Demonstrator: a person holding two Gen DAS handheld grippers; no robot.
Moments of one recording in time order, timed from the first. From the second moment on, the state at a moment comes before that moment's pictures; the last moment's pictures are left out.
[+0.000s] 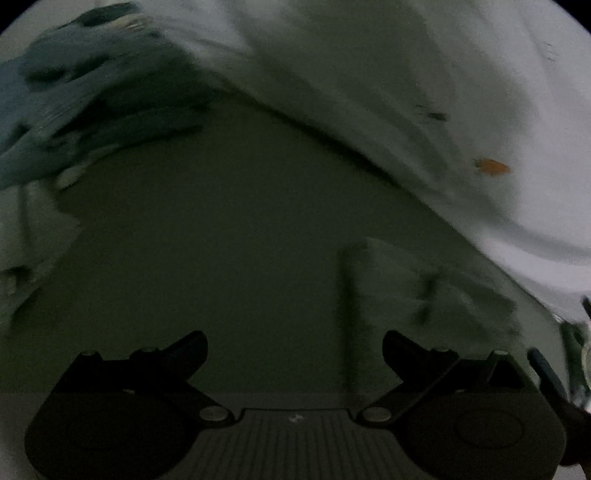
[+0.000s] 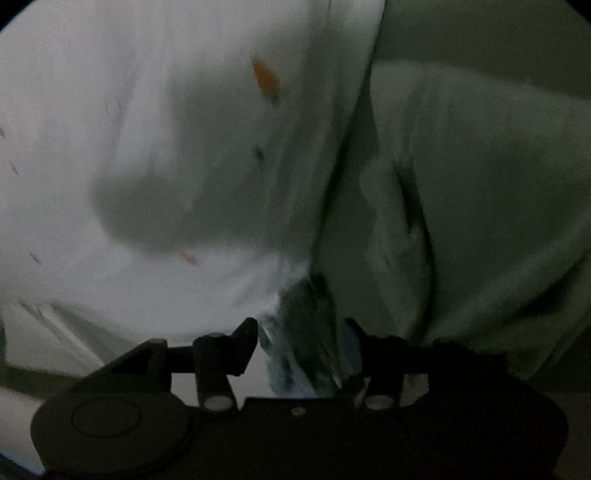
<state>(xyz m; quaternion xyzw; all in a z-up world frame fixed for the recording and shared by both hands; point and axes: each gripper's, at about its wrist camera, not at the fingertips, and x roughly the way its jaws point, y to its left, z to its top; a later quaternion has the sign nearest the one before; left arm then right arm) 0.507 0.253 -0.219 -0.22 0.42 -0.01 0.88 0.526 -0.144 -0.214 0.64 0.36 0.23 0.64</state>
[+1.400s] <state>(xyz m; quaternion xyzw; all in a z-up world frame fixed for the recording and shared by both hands) 0.566 0.216 -0.215 -0.28 0.41 0.06 0.87 0.495 -0.254 -0.240 0.61 0.34 0.08 0.71</state>
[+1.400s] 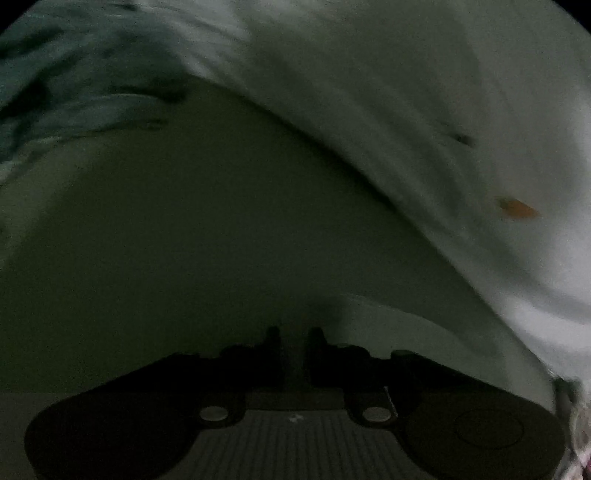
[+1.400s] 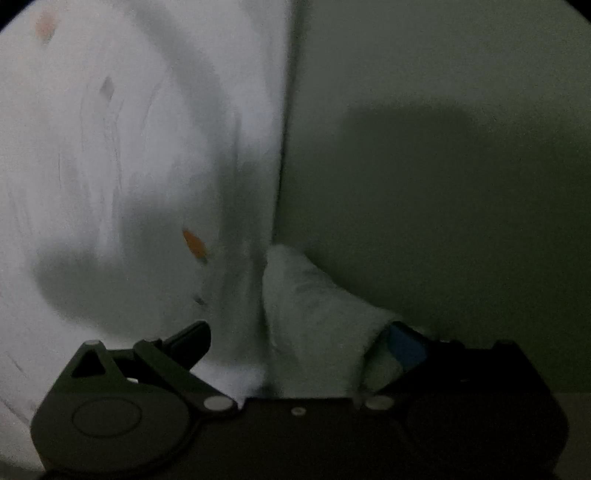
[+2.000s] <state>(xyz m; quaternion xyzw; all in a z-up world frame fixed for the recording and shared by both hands) 0.491 0.134 -0.216 -0.25 0.49 -0.07 0.83 0.530 -0.207 -0.201 0.32 0.43 0.10 0.84</state>
